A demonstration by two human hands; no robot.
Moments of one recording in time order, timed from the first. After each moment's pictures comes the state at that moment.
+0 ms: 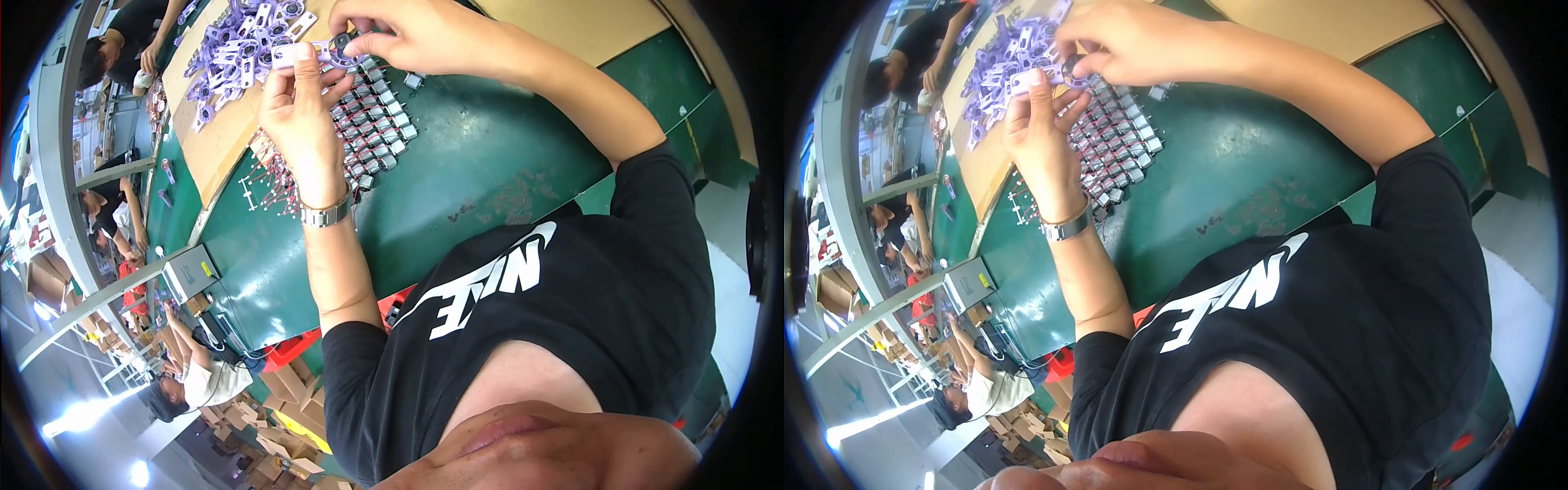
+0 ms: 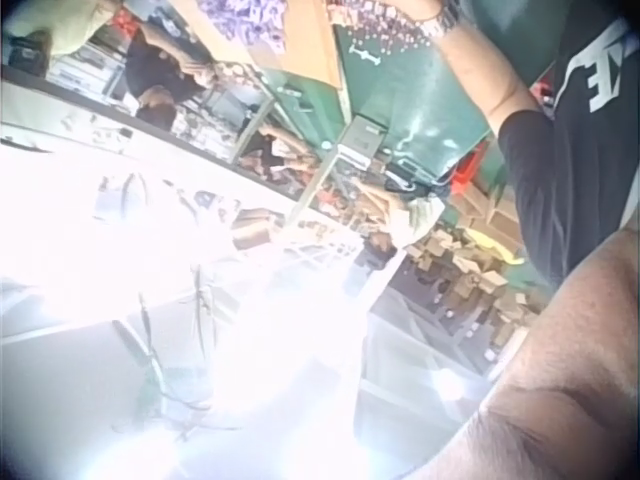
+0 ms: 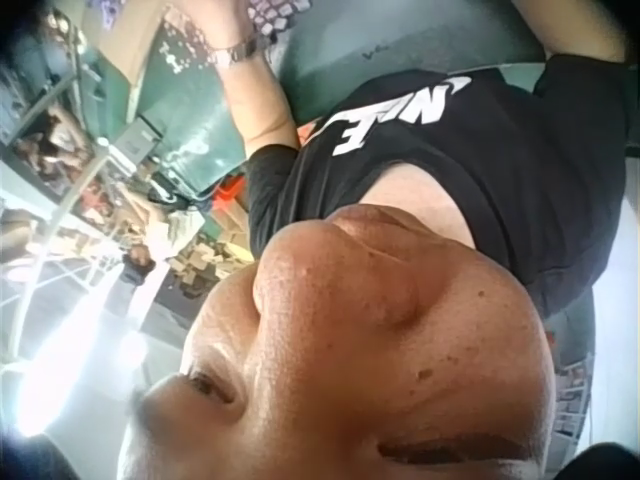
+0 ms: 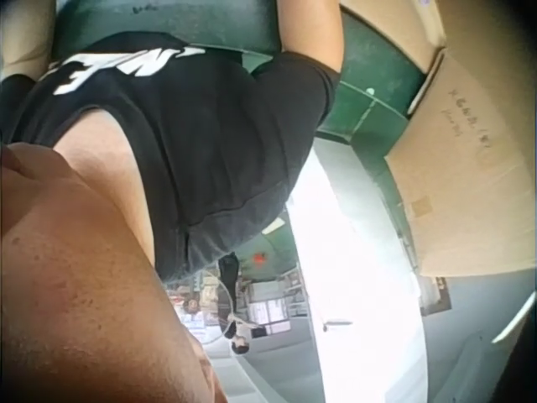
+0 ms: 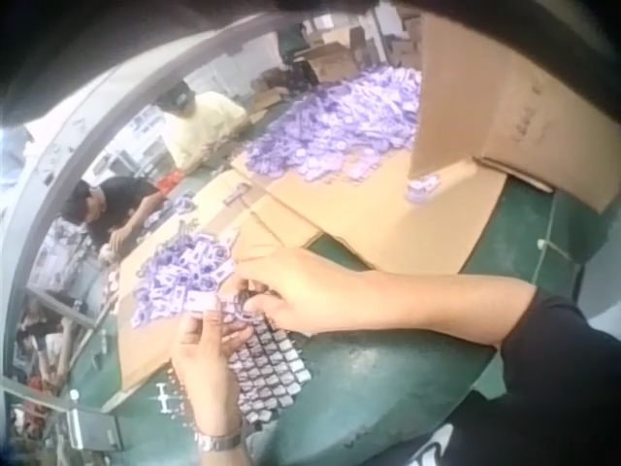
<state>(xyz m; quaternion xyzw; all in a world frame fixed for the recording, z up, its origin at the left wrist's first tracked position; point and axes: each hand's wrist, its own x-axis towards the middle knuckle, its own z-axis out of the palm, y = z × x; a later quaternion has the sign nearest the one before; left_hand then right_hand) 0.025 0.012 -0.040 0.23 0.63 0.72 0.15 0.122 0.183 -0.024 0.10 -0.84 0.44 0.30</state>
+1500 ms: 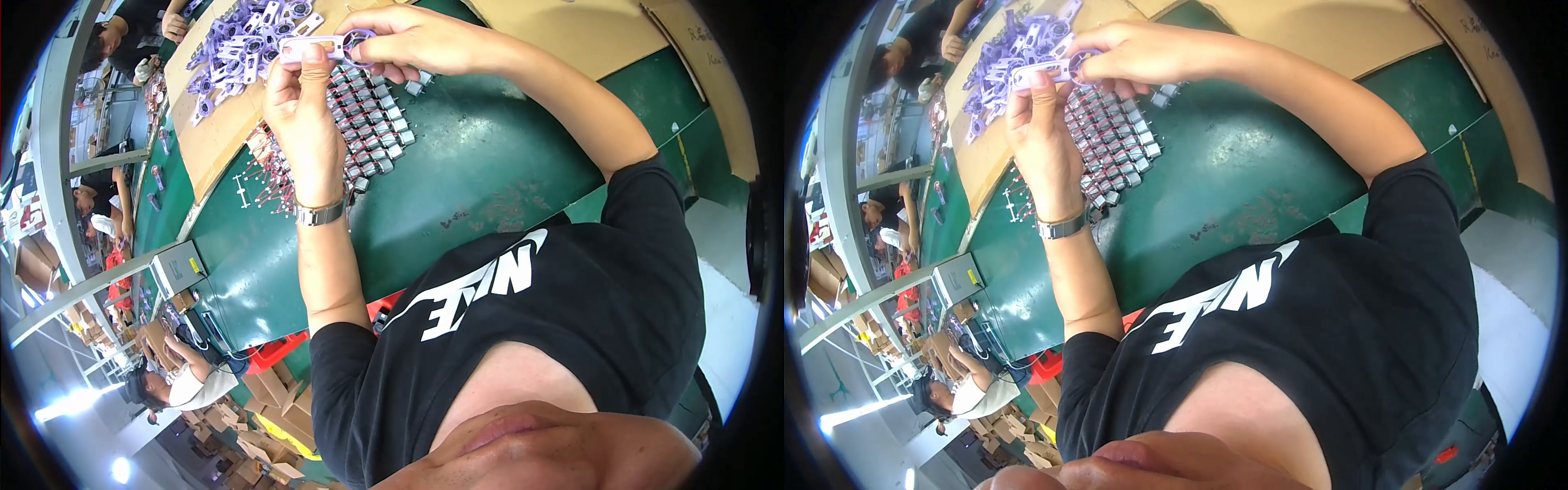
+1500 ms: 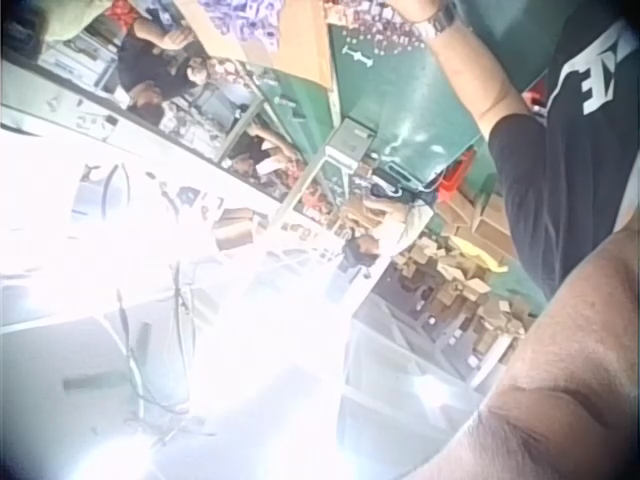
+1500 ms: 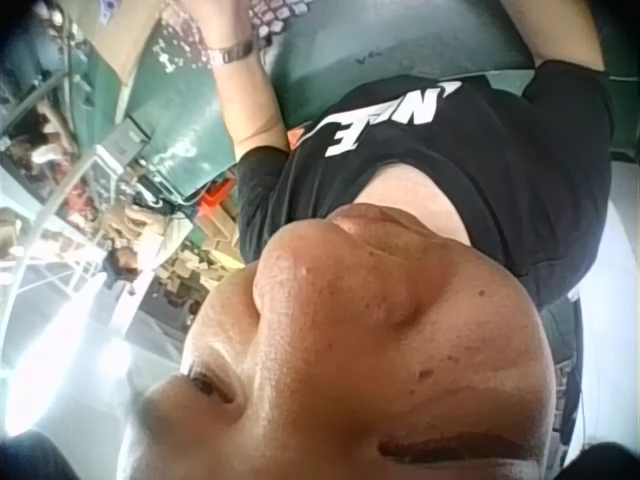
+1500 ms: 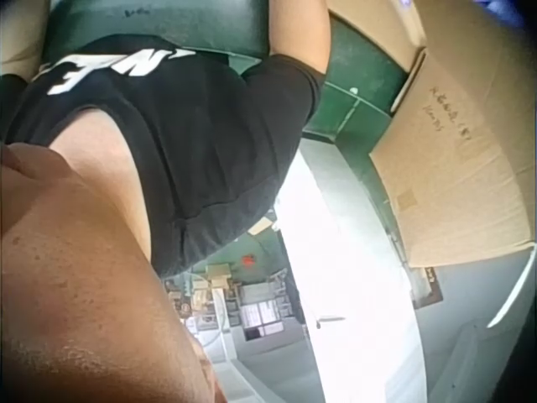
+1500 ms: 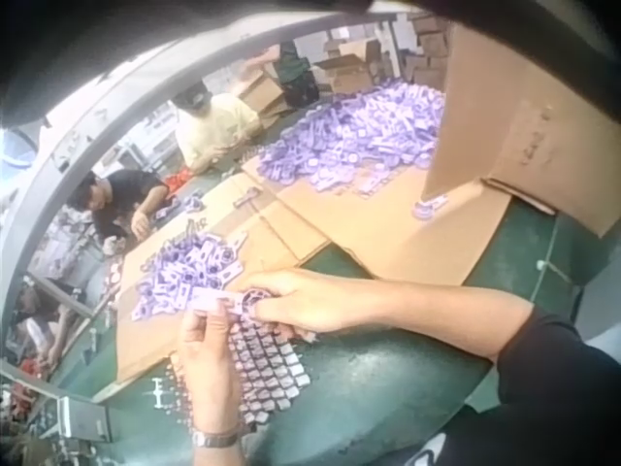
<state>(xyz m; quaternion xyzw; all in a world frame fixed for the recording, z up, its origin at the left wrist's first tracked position) 0.020 0.008 -0.047 0.33 0.58 0.74 0.12 0.109 0.184 -0.050 0.05 -0.73 0.68 0.04</state>
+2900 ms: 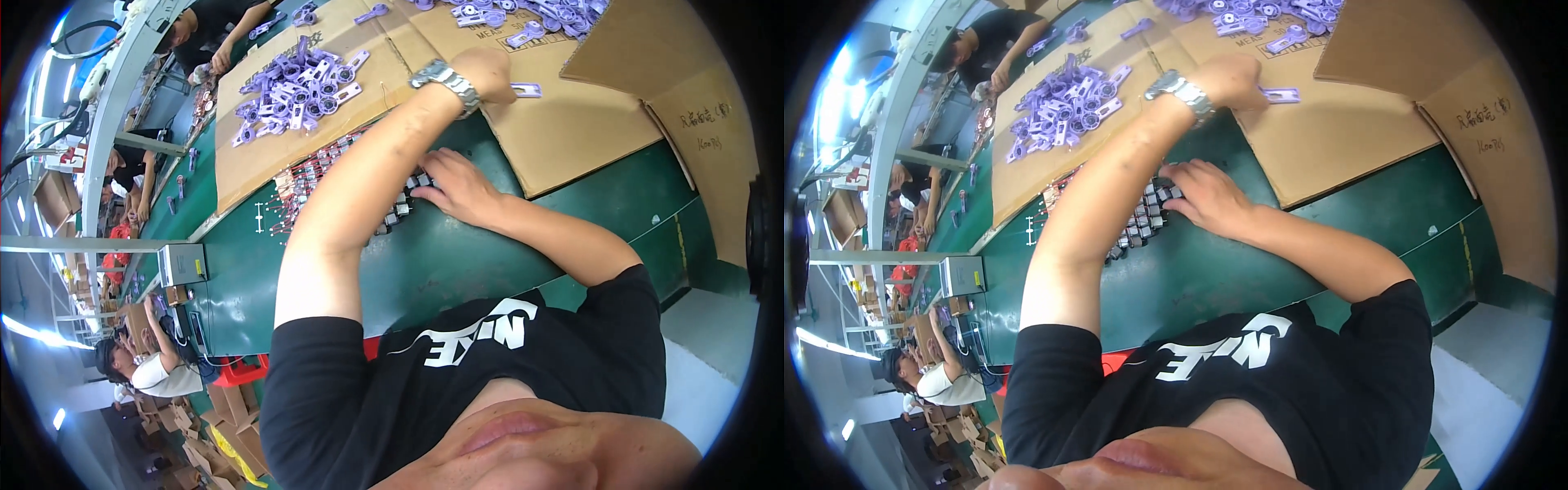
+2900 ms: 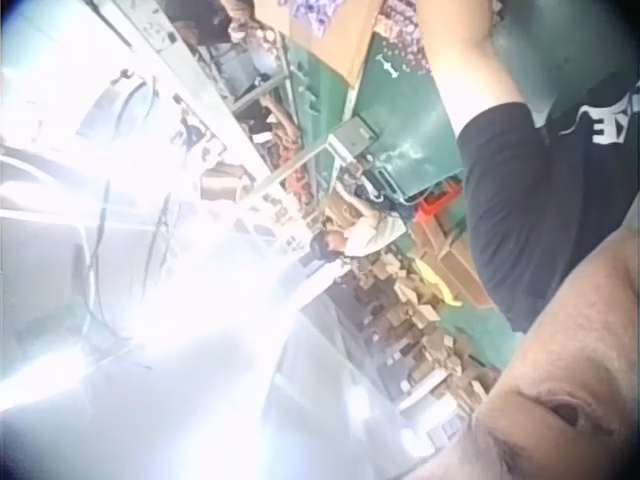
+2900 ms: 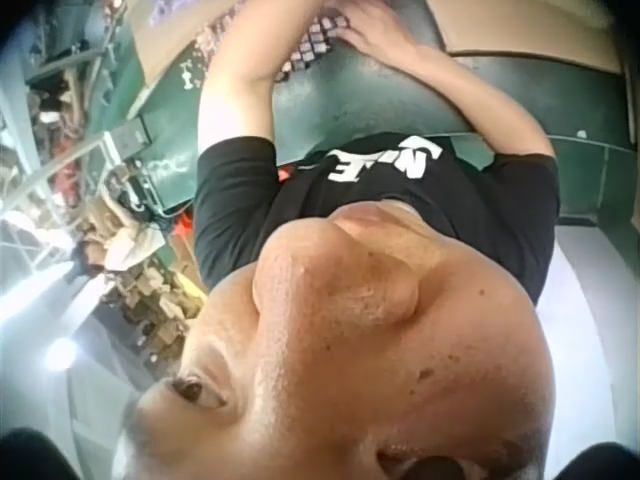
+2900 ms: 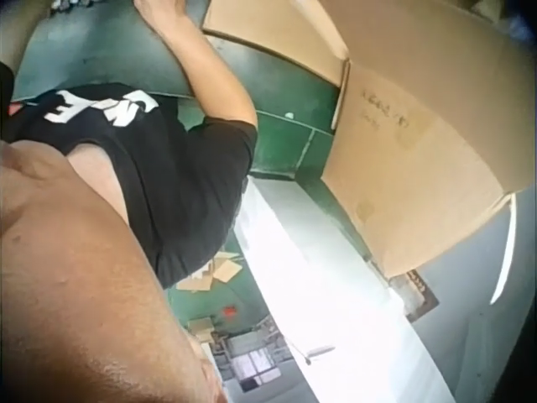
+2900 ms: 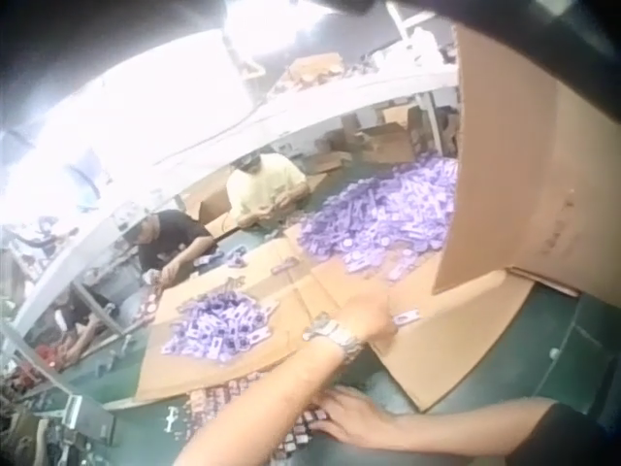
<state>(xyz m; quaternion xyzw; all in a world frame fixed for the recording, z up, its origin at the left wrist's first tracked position) 0.050 0.254 -0.016 0.65 0.75 -0.01 0.12 0.174 0.172 -0.136 0.08 -0.87 0.33 0.36</state>
